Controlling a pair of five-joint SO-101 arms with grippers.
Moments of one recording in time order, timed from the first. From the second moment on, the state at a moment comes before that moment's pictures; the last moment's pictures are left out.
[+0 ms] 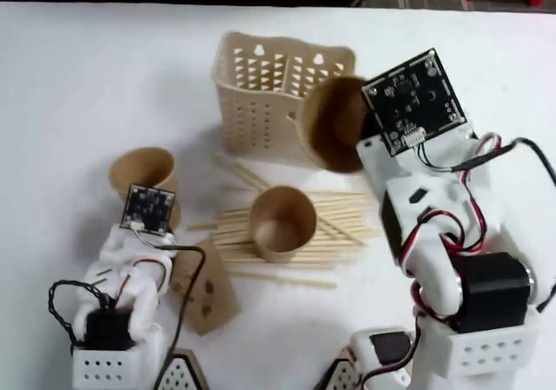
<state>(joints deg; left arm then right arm) -5.0 -104.0 93.6 61.2 -13.7 -10.6 -46.1 0.0 74.5 26.0</state>
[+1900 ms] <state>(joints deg) -5.0 -104.0 93.6 61.2 -13.7 -9.6 -15.9 0.0 51.4 6.6</state>
